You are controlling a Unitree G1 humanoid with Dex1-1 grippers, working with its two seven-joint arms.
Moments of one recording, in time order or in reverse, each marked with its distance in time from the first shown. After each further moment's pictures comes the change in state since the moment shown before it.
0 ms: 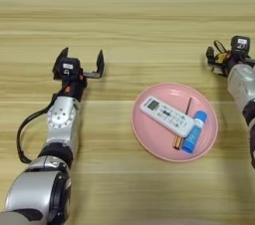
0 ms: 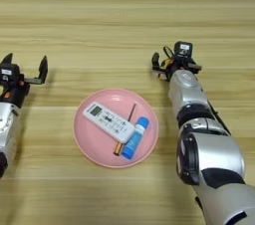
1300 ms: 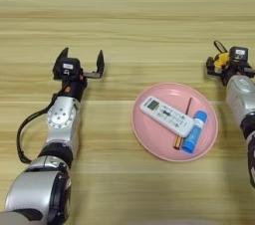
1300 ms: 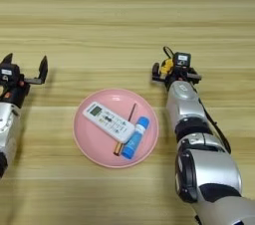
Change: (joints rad) left arm 0.000 0.000 0.000 0.002 0.000 0.000 0.000; right arm 0.113 0.031 0.022 -0.115 -0.024 0.012 -0.041
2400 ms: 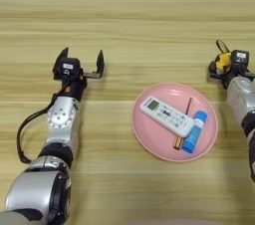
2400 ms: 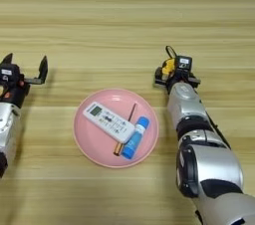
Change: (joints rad) left arm 0.000 0.000 0.000 0.000 0.000 0.000 0.000; right arm -0.034 -0.014 -0.018 0.081 0.012 0.032 -0.014
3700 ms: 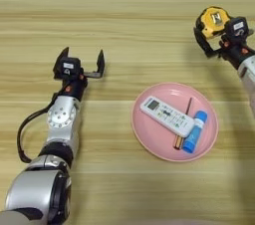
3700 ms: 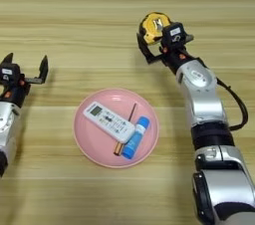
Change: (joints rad) left arm -0.007 0.000 0.000 0.008 0.000 0.000 -0.004; right arm 0.178 -0.101 0.184 -0.631 -0.007 -0.112 0.506
